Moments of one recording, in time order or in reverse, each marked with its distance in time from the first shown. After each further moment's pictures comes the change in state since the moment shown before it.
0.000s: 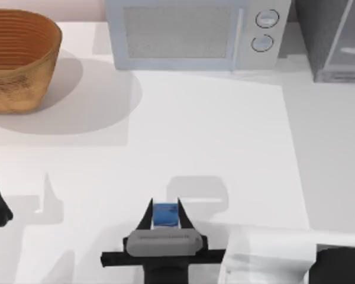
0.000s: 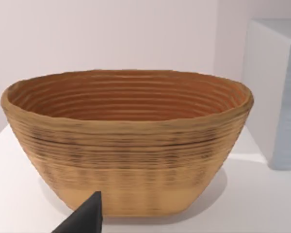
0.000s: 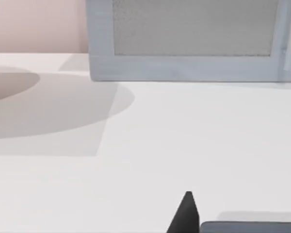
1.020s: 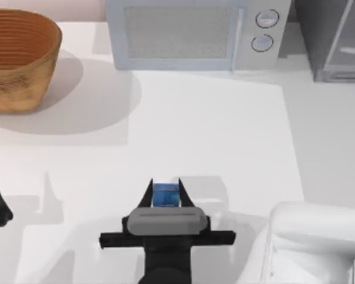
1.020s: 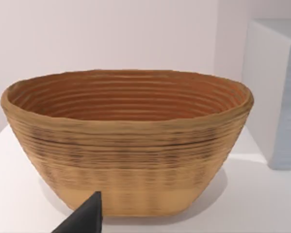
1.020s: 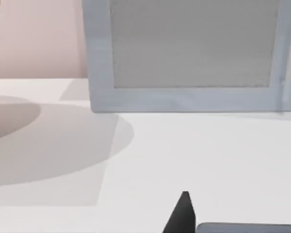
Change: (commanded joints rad) left arm 0.000 0.000 0.000 0.000 0.000 0.000; right arm -0.030 -0.145 -0.035 -0.098 -0.032 0.006
